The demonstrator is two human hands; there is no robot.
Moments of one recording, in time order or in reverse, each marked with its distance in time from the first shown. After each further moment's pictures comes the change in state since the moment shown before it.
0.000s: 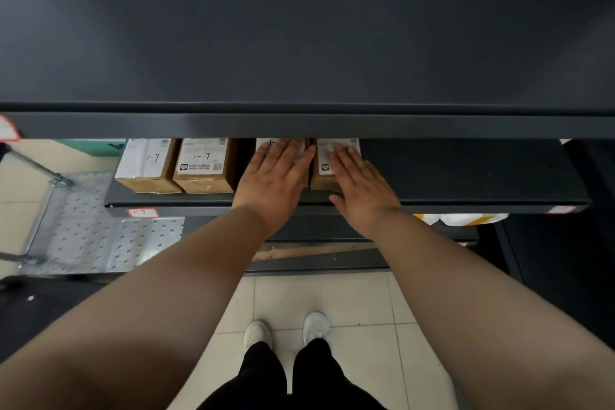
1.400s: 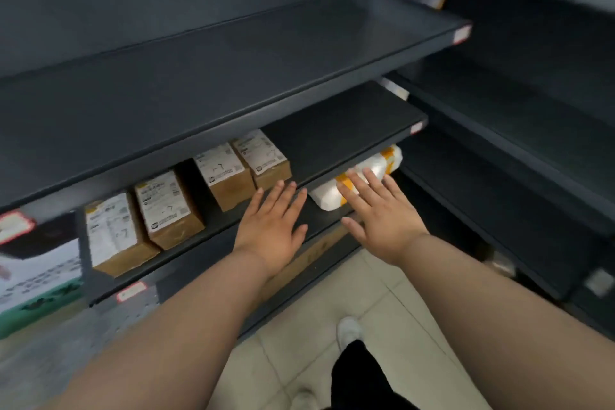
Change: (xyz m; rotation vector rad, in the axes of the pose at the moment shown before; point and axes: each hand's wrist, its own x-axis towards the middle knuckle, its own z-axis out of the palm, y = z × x) left_hand -0.098 0.028 -0.039 0.065 -0.004 0.540; right_hand -0.212 -0.091 -0.011 -0.122 0.176 0.550
